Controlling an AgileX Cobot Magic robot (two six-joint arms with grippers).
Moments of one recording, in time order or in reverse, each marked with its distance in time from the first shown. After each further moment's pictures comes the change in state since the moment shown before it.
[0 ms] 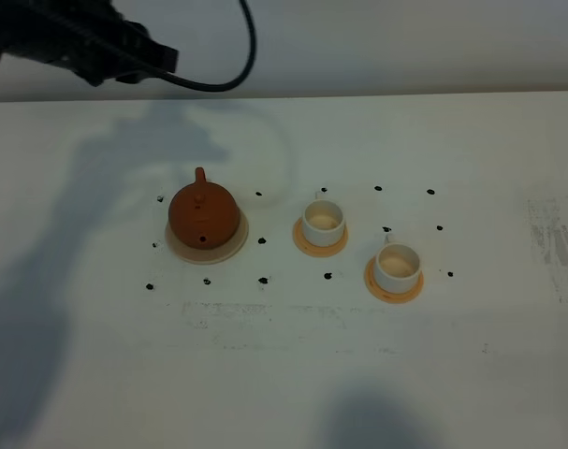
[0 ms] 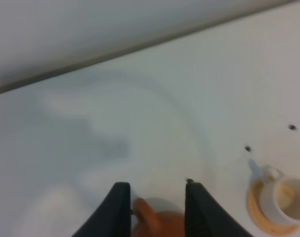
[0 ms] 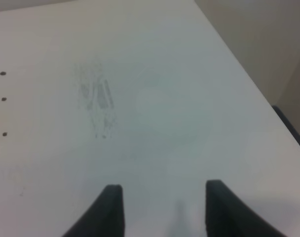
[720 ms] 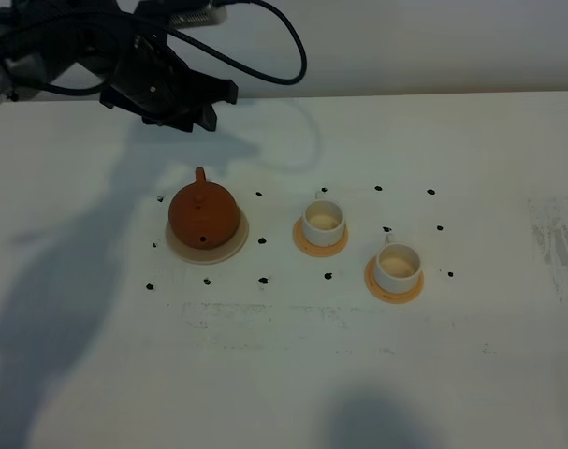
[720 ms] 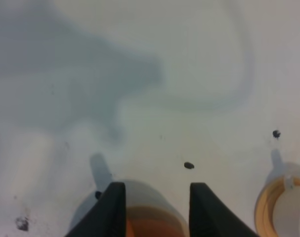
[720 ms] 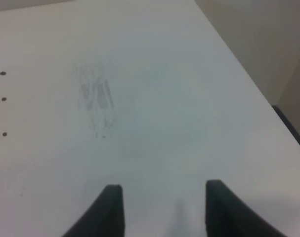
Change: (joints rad) left arm -0.068 0.352 -0.280 0.166 0.153 -0.397; right arm 0.000 0.000 0.000 0.000 0.000 -0.006
